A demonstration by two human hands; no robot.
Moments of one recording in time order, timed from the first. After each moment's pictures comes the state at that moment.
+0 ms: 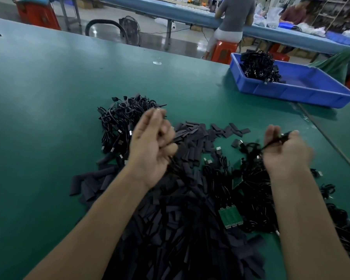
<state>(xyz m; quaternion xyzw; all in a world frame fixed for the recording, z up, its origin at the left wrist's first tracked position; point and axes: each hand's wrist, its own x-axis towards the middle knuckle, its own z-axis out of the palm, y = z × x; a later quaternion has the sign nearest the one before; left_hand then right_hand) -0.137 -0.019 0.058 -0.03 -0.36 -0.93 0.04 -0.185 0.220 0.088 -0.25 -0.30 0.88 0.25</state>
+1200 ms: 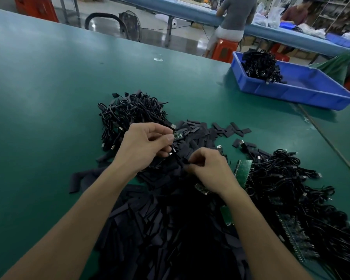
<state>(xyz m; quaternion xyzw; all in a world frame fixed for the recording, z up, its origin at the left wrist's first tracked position) -0.153 -0.056 0.028 -0.01 -0.72 -0.69 0.05 -0.159 0.142 0.019 0.07 -0.93 0.35 -0.06</state>
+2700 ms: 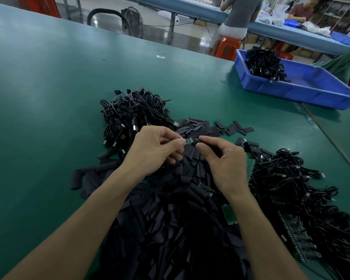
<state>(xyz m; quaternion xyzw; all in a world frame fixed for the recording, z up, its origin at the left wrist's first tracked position) -0.149 -0.045 0.023 -0.04 -0.73 -0.68 0.01 -0.152 0.146 0.021 0.12 -0.84 0.50 0.16</state>
